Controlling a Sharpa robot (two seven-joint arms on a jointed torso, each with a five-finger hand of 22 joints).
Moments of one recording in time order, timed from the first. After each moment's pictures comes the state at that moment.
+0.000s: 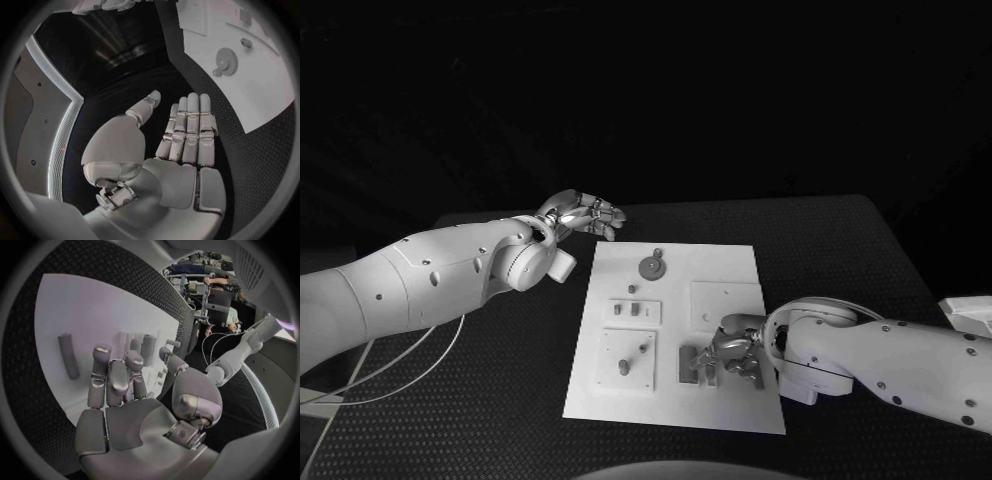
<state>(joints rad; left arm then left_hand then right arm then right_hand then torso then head) 1.22 -0.74 -0.11 1.19 -0.33 -0.20 0.23 1.03 -0.08 0.49 -0.26 0.05 0.89 0.17 0.28 0.50 1.18 0.12 0.09 0.23 1.00 0.06 0.62 0.51 0.02 1.02 -0.04 0.08 1.07 1.17 -0.74 -0.25 1.61 -0.98 0.02 -0.48 0.56 -0.15 0.68 -0.16 0.05 1.08 0.07 0.25 0.64 1.25 -0.04 1.01 1.27 1.31 -0.14 1.46 1.01 0.24 1.17 -0.06 0.91 1.31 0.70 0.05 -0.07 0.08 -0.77</state>
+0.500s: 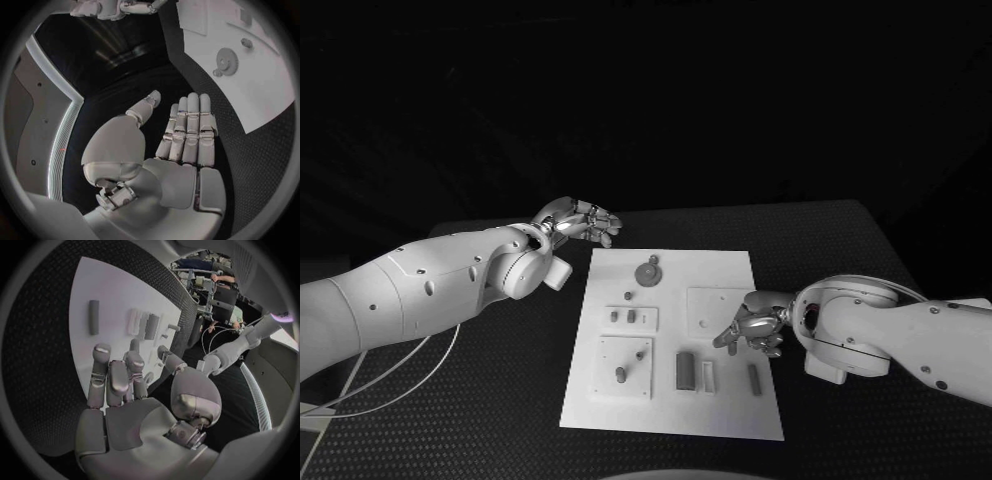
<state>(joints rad) 1.22 -0.74 -0.11 1.19 -0.33 -0.20 0.23 1.03 -0.08 0.49 -0.26 0.05 0.89 0.17 0.28 0.50 1.18 0.12 0.09 0.23 1.00 0.06 0.62 0.51 0.02 1.02 -0.04 0.08 1.07 1.27 -0.86 -0.24 1.67 -1.01 0.03 -0.48 0.61 -0.12 0.68 -0.20 0.05 1.08 0.07 0.26 0.65 1.27 -0.04 1.04 1.28 1.32 -0.14 1.46 1.02 0.24 1.18 -0.06 0.91 1.31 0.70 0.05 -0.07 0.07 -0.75</state>
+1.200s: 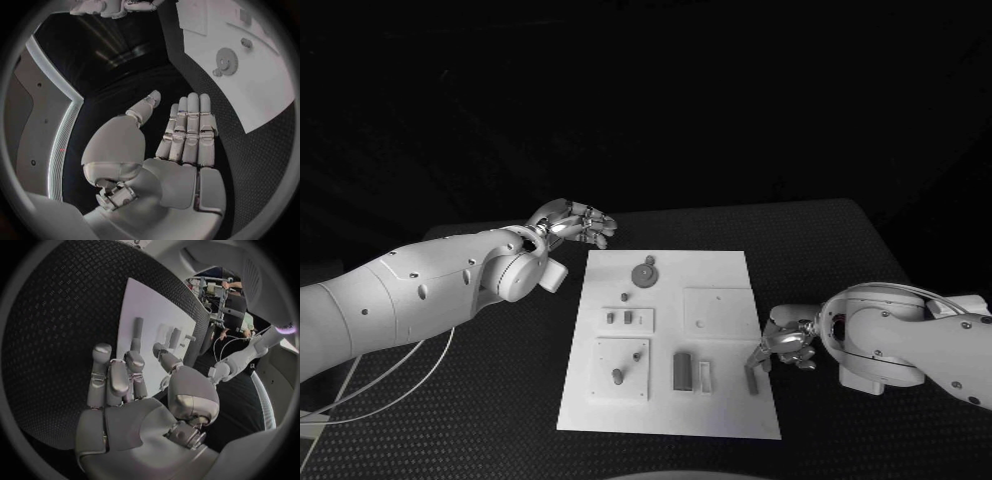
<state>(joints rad) 1.22 -0.74 -0.11 1.20 -0.33 -0.20 0.23 1.03 -0.08 0.49 -0.26 0.05 0.89 0.17 0.28 0.49 1.18 0.12 0.09 0.23 1.00 0.06 0.61 0.51 0.02 1.02 -0.04 0.08 1.07 1.24 -0.96 -0.25 1.68 -1.12 0.14 -0.51 0.64 -0.08 0.64 -0.26 0.05 1.09 0.06 0.31 0.76 1.27 -0.05 1.03 1.27 1.32 -0.14 1.46 1.01 0.24 1.18 -0.06 0.91 1.31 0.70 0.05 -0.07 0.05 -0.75</state>
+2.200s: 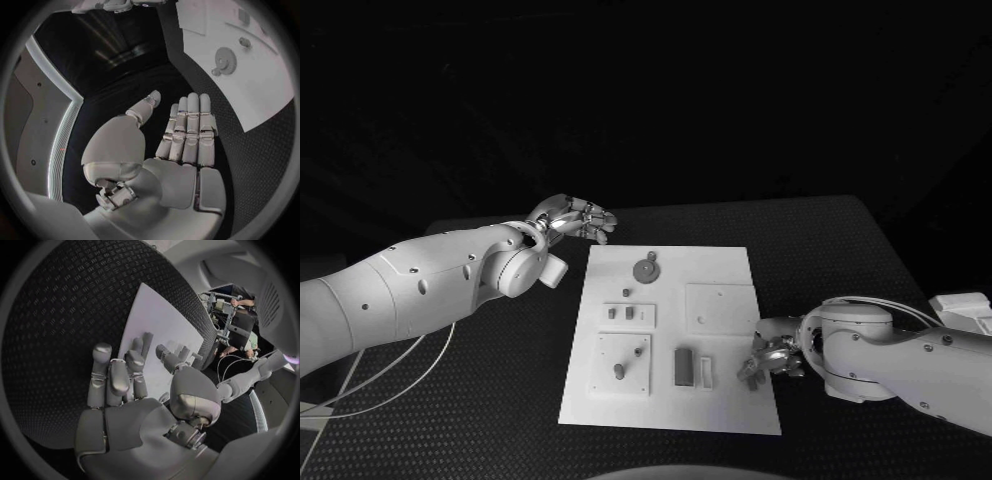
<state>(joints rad) 1.22 -0.74 -0.11 1.20 -0.33 -0.20 0.23 1.03 -0.08 0.50 -0.26 0.05 0.89 0.17 0.28 0.49 1.18 0.12 0.09 0.23 1.00 0.06 0.61 0.52 0.02 1.02 -0.04 0.08 1.07 1.17 -0.89 -0.24 1.65 -1.28 0.14 -0.51 0.62 -0.12 0.66 -0.20 0.05 1.08 0.05 0.32 0.80 1.27 -0.05 1.01 1.26 1.32 -0.15 1.46 1.01 0.24 1.18 -0.06 0.91 1.31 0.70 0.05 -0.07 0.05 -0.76</state>
